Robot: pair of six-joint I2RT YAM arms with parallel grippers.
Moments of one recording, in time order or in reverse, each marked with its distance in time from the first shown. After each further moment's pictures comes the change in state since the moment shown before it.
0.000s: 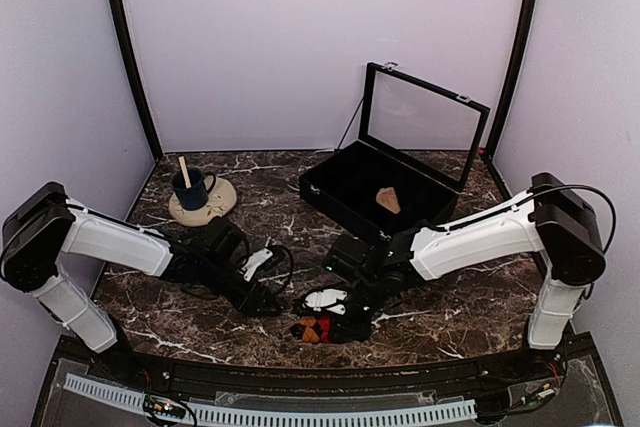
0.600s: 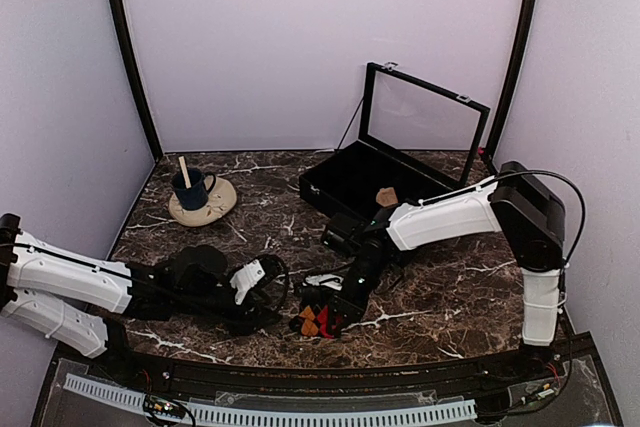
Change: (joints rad) left arm -0.264 -0.358 -0.229 0.197 -0.394 0.072; right arm -0.164 0.186 0.208 -0.233 -0.346 -0.004
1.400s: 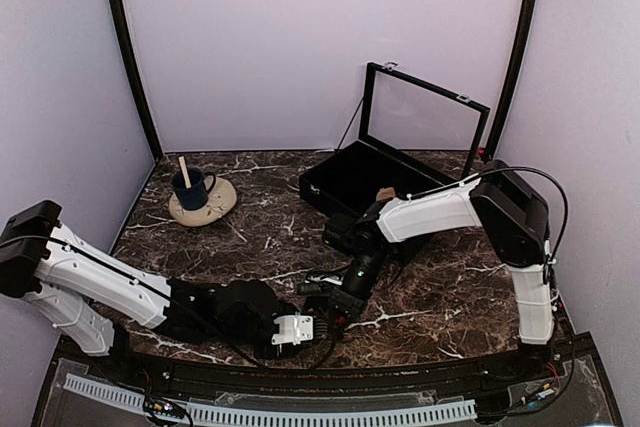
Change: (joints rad) left arm -0.297 0.255 0.182 -0.002 -0.236 0.485; right arm -0.053 0.108 0.112 -0.183 -0.170 0.000
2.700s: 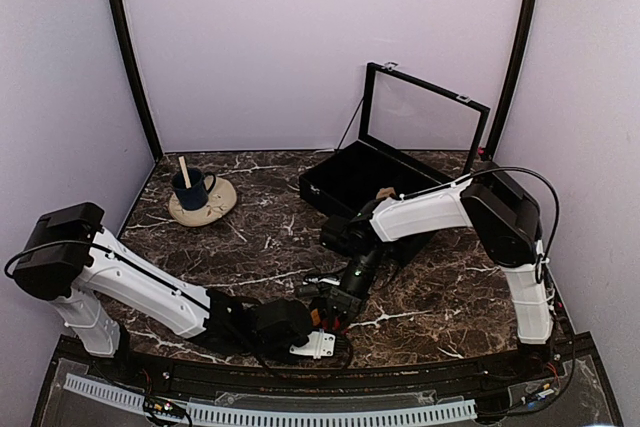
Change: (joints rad) left arm -0.057 0.234 0.154 -0.107 -0.225 0.167; right arm 0.000 0.051 0.060 -0.079 -0.049 -0.026
